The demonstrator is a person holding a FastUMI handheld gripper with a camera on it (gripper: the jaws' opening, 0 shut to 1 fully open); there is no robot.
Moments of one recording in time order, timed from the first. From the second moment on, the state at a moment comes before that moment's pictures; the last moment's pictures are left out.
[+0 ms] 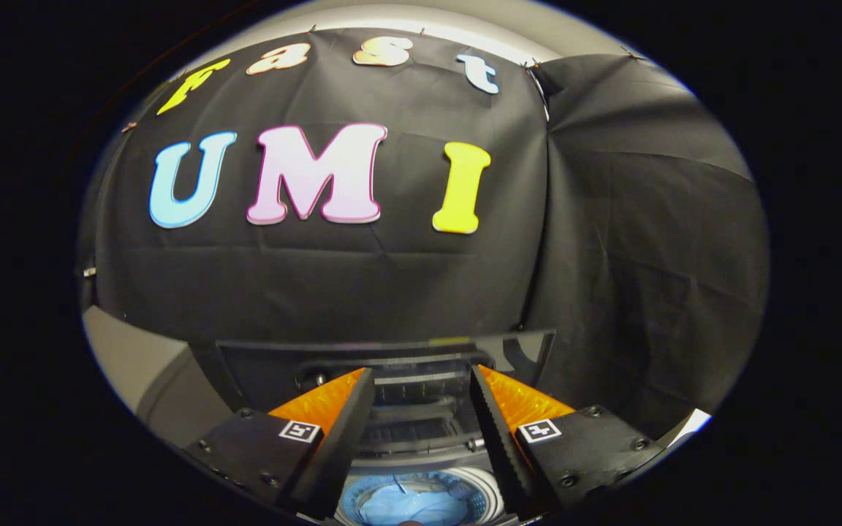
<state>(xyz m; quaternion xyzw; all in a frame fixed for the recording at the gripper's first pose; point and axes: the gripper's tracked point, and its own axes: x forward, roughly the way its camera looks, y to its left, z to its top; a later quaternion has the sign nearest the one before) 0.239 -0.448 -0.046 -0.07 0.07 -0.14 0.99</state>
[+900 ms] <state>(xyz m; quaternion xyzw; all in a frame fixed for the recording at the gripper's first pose) 0.329 -0.470 -0.083 -0.08 0.18 -0.09 0.98</state>
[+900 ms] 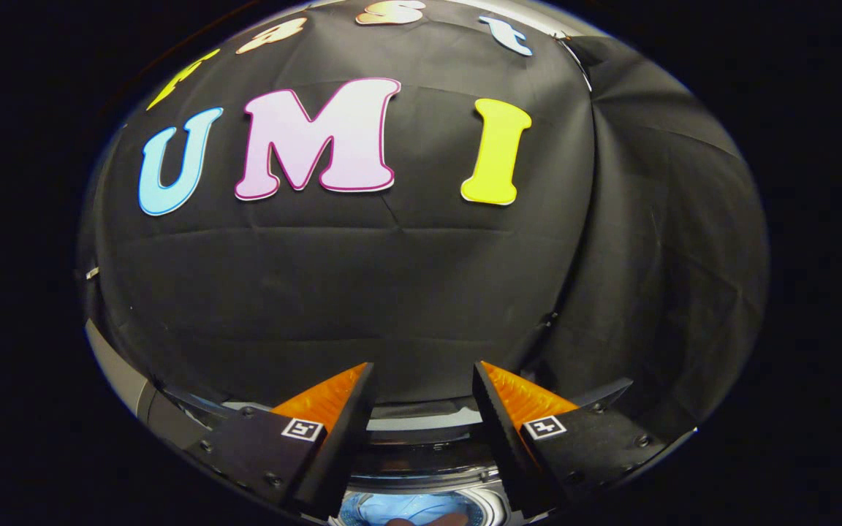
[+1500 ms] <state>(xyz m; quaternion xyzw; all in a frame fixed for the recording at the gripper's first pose) 0.278 -0.476 -0.078 -0.07 0.16 -0.12 0.98</state>
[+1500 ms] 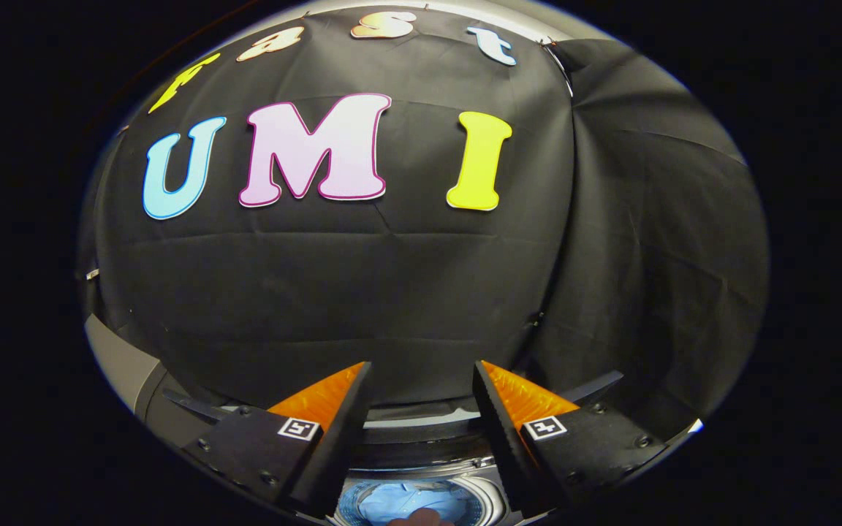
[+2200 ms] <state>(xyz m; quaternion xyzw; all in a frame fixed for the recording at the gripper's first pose) 0.230 -0.477 -0.080 -0.06 0.12 -0.12 0.98</state>
